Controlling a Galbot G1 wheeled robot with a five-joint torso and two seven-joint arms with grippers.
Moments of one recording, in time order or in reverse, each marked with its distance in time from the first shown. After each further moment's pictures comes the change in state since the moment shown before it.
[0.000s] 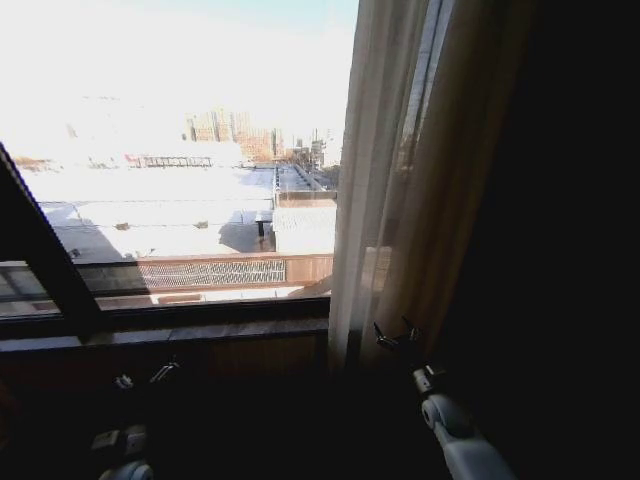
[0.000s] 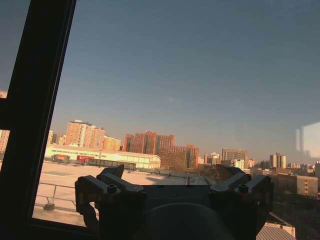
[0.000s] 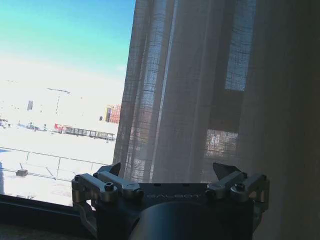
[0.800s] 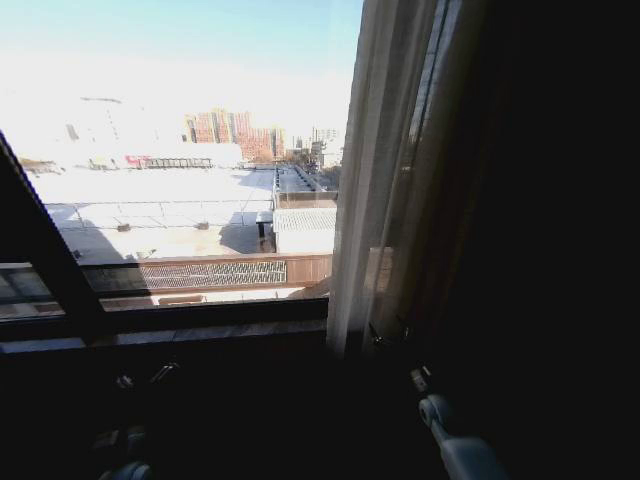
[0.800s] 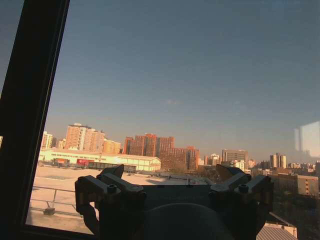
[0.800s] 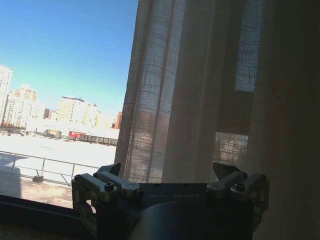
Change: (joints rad) left arm 0.000 0.000 0.001 0.000 0.000 0.000 0.000; right arm 0.010 0.015 -0.002 -0.021 -0.010 0.027 -0.074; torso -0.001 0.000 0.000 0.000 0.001
